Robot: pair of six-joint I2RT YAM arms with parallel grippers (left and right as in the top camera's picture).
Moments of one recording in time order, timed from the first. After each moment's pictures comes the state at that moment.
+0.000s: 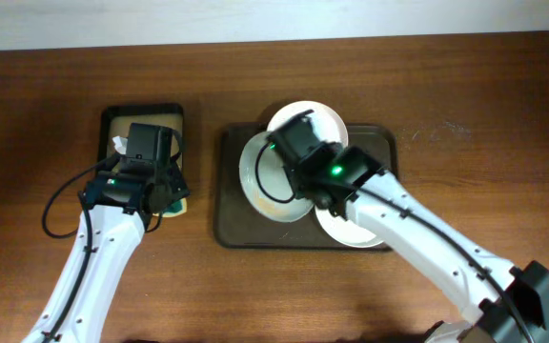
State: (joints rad) left arm -0.16 1.37 1.10 -0.88 -0.21 -0.53; right arm 0.71 1.63 1.41 -0.89 0.46 0.26
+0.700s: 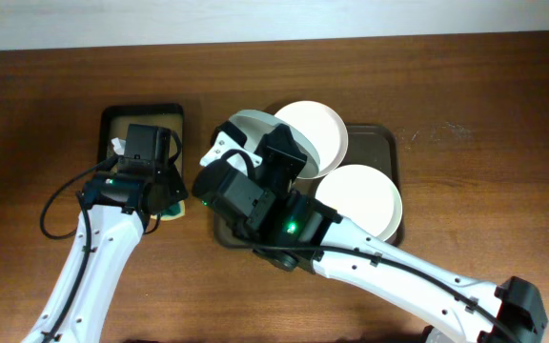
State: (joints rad) left arm -0.15 1.37 1.10 -0.90 -0.20 -0.52; right arm 1.02 1.63 1.47 -0.57 1.14 -0.58
